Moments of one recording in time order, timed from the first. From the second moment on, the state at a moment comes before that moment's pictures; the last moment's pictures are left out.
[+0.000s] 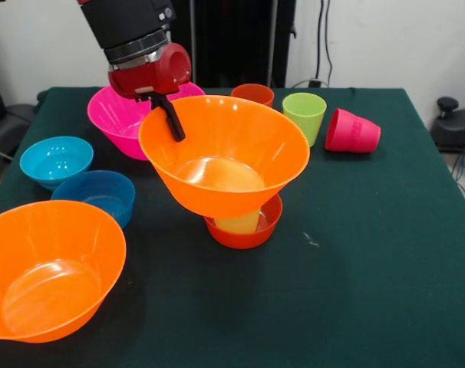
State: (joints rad) arm -1.18 -0.53 0.96 1.85 -0.66 0.56 2.33
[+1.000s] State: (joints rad) arm -1.17 -0.53 0.96 1.85 -0.67 0.56 2.33
